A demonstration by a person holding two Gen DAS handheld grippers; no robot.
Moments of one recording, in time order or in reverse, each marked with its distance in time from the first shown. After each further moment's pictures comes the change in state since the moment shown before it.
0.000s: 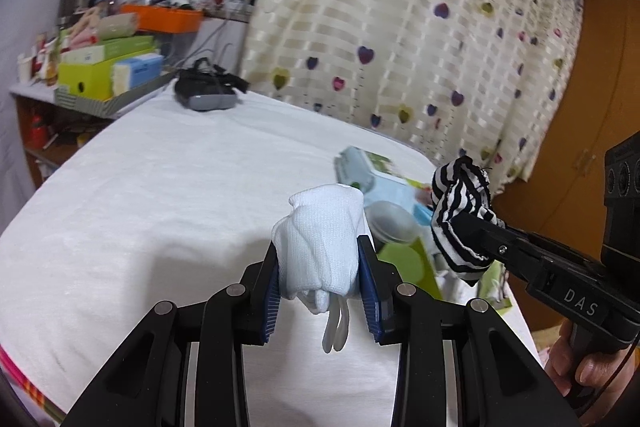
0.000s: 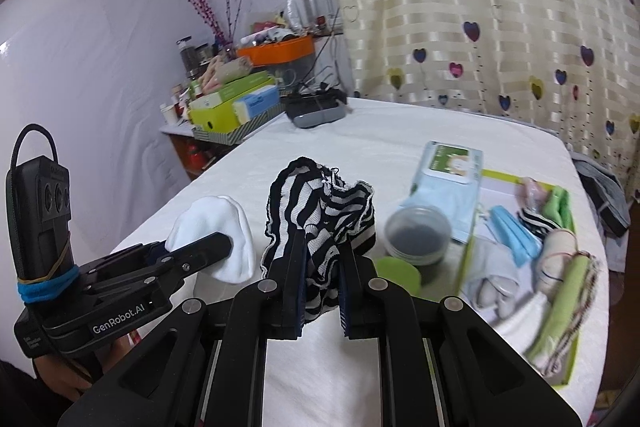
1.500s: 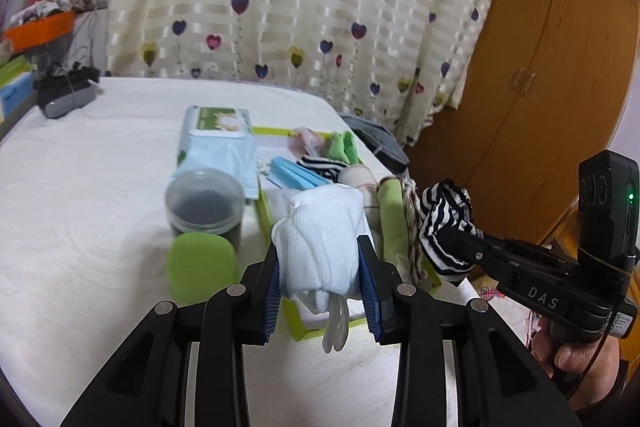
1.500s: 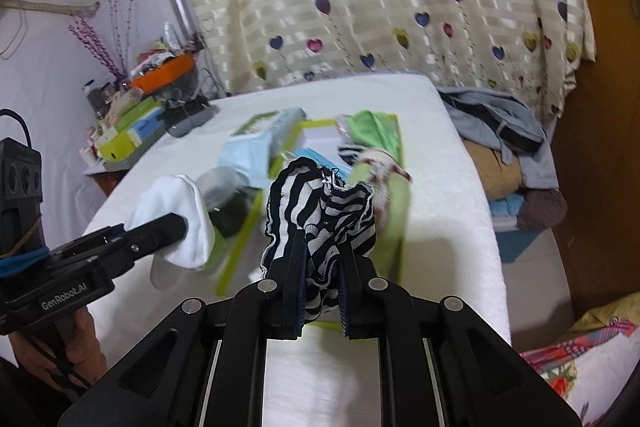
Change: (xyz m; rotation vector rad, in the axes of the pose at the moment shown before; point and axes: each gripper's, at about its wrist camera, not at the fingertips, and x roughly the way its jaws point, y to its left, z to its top) left arm 0.083 -0.142 -0.021 0.211 0.170 -0.227; right arm -0.063 -0.157 -0.061 0.259 0.015 -0.239
